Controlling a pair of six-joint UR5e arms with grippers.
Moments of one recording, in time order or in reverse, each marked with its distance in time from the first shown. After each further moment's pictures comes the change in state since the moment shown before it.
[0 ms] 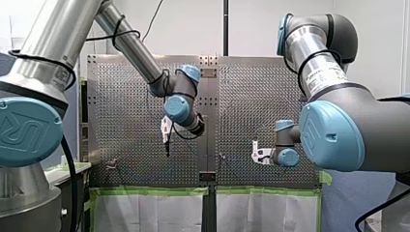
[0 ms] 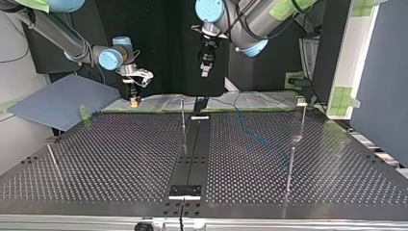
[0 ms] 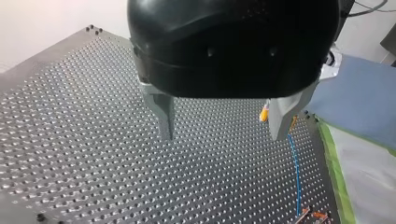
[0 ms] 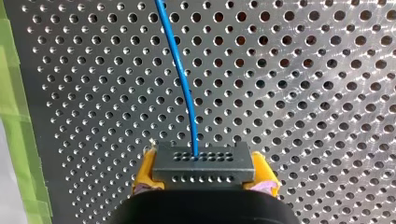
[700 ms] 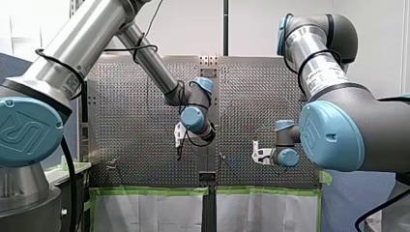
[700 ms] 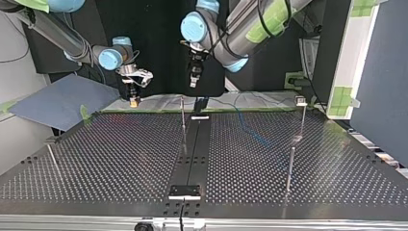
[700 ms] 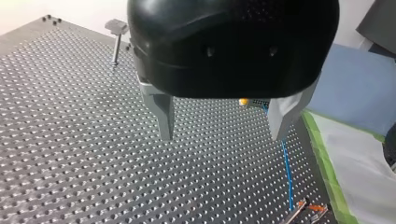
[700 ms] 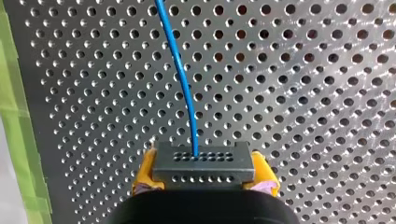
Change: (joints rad) left arm -0.004 -0.185 0.184 -0.010 0.008 0.076; right arm -0.001 0.000 0.000 0.000 0.008 -0.002
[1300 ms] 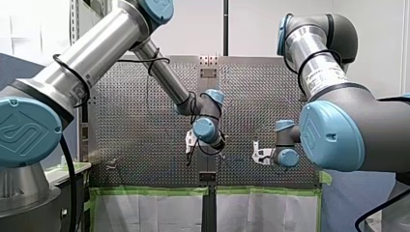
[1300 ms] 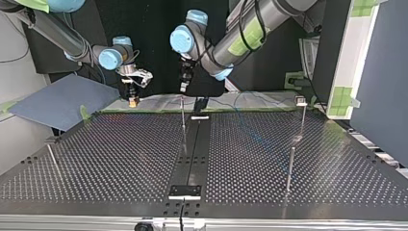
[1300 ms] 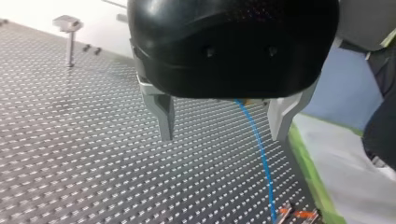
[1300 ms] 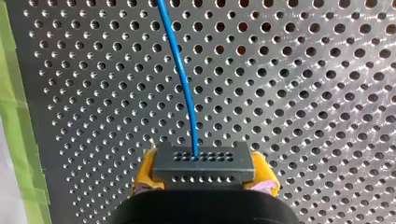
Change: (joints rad) left arm -0.016 -0.156 0.156 -0.009 0.010 0.079; right arm 0.000 0.000 0.002 -0.003 0.021 -0.013
